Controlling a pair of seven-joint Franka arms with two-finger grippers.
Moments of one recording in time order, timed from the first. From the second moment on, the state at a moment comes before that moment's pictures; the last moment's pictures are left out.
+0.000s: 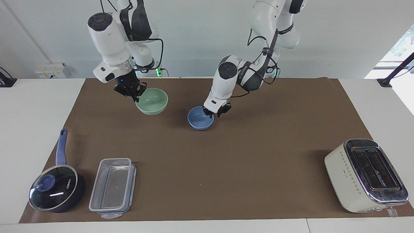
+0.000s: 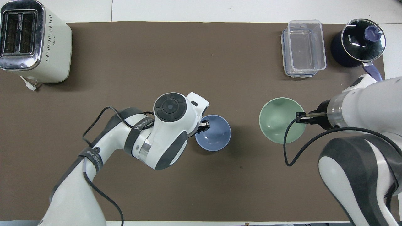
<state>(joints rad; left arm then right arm) -0.65 0.25 -0.05 -1.89 -0.16 2.10 -0.72 0.15 -0.17 0.03 -2.07 0.07 1.91 0.16</state>
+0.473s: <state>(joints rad) -0.28 0.02 -0.02 -1.86 -0.19 1.77 -0.32 0.36 -0.11 0.04 -2.14 0.14 2.10 0.24</state>
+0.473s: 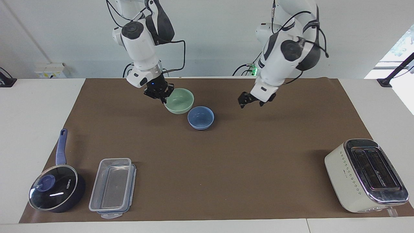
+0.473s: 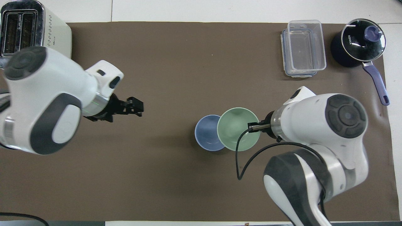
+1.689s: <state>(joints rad) -0.05 0.02 -0.04 -1.54 -0.02 1.41 0.00 0.47 0.00 0.04 -2.27 0.14 2.42 0.28</state>
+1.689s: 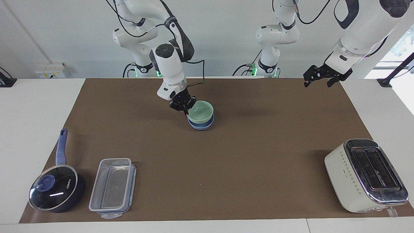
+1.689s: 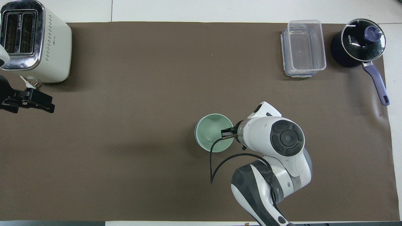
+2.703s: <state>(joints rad) -0.05 -0.02 -0.04 -1.56 -0.02 1.40 0.00 0.43 -0.06 0.02 -2.23 0.14 2.33 0.29</state>
